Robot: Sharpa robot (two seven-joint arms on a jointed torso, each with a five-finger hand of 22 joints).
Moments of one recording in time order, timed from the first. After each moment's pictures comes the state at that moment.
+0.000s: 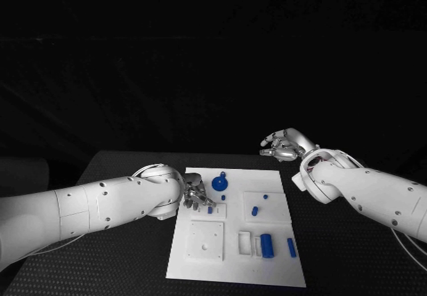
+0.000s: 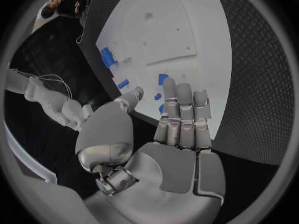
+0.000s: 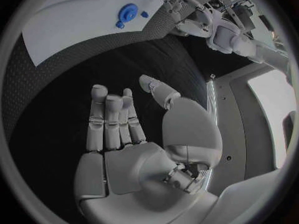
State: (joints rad) left arm 1.25 -0.63 -0.19 1.36 -1.14 -0.01 -0.44; left_hand 0.83 -0.20 0.55 0.09 0.05 0.91 0.11 0.23 0.68 1.24 -0.01 0.75 0.44 1.07 -0.10 1.11 0.56 0.06 0.82 -0.10 0.97 1.23; right arm 1.18 -0.68 0.01 1.25 -1.02 -0.50 0.00; right_hand 1.00 -0.19 0.63 -0.25 0.36 0.91 0.14 0.30 0.47 0.90 0.03 1.21 0.87 1.17 -0.08 1.17 0.94 0.25 1.09 0.02 0.79 1.31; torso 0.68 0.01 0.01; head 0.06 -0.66
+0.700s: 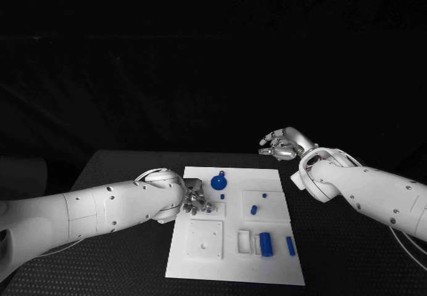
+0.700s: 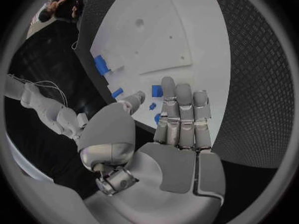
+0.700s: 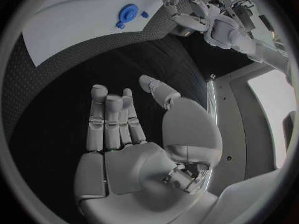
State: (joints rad) left arm 1.23 -0.59 -0.20 1.31 -1.15 0.02 -0.44; left_hand 0.86 -0.11 0.50 0.12 0.05 0.97 0.09 0.23 0.64 1.29 -0.02 0.72 0.45 1.09 -0.10 1.10 0.58 0.06 0.82 -0.10 0.96 1.24; right arm 1.18 -0.68 0.01 1.25 -1.02 -0.50 0.00; right_hand 1.00 -0.19 0.63 -0.25 0.36 0.91 0.14 0.30 0.47 0.90 0.03 1.21 0.87 1.17 -0.08 1.17 0.94 0.25 1.09 0.02 0.79 1.31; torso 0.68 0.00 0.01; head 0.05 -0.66
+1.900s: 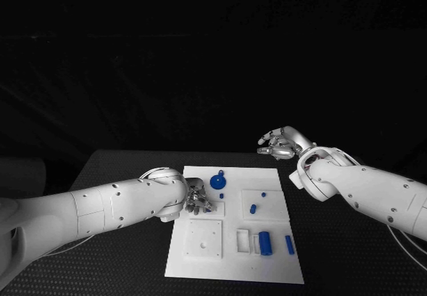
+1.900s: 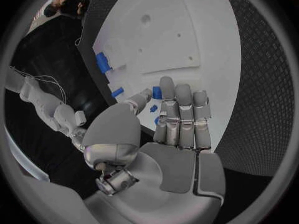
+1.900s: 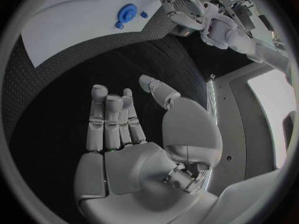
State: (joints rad) left arm 1.22 -0.55 -0.20 1.24 -1.09 0.05 -0.43; left_hand 0.93 -0.03 0.48 0.00 0.05 1.00 0.08 0.24 0.62 1.30 -0.03 0.70 0.48 1.10 -0.11 1.10 0.59 0.06 0.83 -0.10 0.96 1.25; right arm 1.18 -0.68 0.01 1.25 -1.02 -0.50 0.00; right_hand 1.00 -0.19 0.63 -0.25 0.36 0.91 0.14 0.30 0.47 0.90 0.03 1.21 0.87 1.17 -0.08 1.17 0.94 0.25 1.09 0.02 0.79 1.31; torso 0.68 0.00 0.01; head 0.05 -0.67
